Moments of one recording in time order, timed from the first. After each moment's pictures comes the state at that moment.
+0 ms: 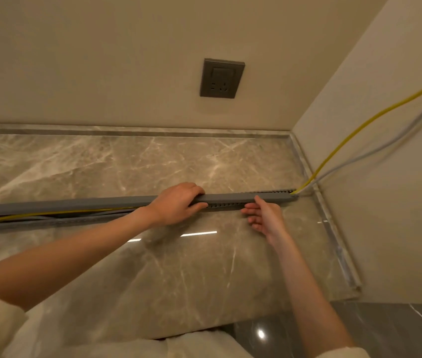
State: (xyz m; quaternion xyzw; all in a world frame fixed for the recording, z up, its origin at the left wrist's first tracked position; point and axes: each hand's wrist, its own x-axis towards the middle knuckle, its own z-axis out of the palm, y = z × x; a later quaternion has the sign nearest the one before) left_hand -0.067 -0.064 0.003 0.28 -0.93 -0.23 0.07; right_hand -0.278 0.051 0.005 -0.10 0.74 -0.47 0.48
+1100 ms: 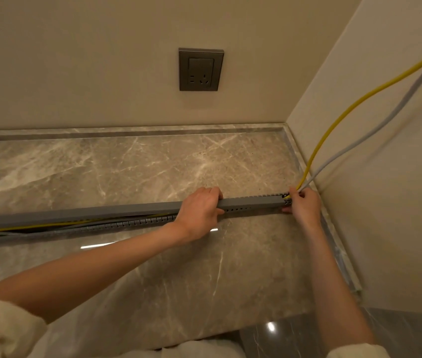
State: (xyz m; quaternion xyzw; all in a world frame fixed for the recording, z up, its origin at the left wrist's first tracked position) left_hand -0.149 -0.016 0.009 0.37 -0.88 -0.27 0.11; right_hand -0.386 0.060 -0.003 -0.20 0.86 -0.41 0.23
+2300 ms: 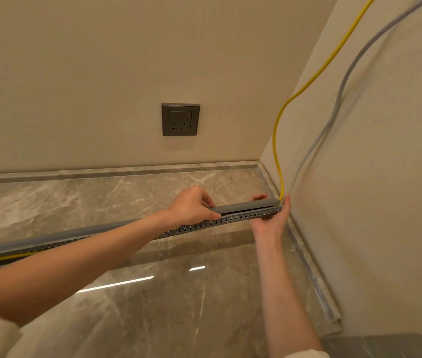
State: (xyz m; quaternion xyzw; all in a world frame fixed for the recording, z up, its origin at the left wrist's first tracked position) left_hand -0.183 -0.059 0.084 0.41 -0.80 -0.43 0.09; right_hand -0.350 0.022 0.044 0.17 0.23 -0.85 0.44
